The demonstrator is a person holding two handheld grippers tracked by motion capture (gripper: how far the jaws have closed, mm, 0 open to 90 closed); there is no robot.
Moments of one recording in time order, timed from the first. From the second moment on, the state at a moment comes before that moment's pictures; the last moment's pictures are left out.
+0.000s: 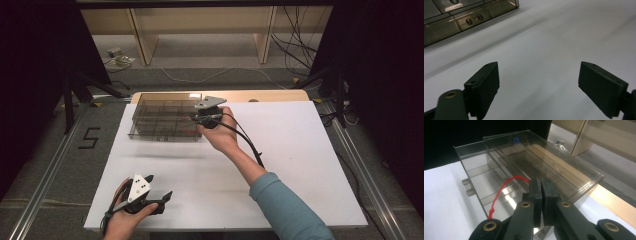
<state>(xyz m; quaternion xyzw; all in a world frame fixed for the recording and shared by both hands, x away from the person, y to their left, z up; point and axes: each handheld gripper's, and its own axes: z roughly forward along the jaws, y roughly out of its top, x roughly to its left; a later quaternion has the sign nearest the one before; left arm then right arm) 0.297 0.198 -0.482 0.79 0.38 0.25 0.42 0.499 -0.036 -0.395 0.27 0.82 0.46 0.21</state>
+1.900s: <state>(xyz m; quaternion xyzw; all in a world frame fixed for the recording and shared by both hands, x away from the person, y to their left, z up) 0.297 0.197 -0.481 0.79 0.38 0.24 0.42 0.506 -0.018 -0.413 0.25 0.83 0.44 0.23</state>
